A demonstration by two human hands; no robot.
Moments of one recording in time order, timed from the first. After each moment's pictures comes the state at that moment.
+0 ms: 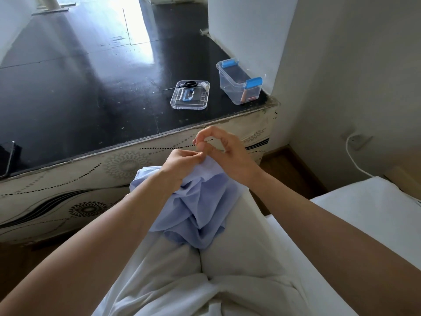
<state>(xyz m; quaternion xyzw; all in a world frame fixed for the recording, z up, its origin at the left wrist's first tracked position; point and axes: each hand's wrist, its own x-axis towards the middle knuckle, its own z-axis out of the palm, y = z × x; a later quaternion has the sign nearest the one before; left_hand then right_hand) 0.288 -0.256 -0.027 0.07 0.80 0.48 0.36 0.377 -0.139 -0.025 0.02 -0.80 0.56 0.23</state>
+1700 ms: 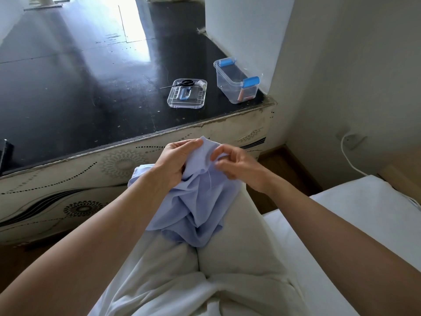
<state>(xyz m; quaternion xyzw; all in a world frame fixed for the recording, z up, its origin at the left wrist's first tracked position) 0.284 -0.253 -0.026 0.02 0.63 0.67 0.39 0.410 -0.116 -0.041 -0.09 -0.76 0.64 0.01</state>
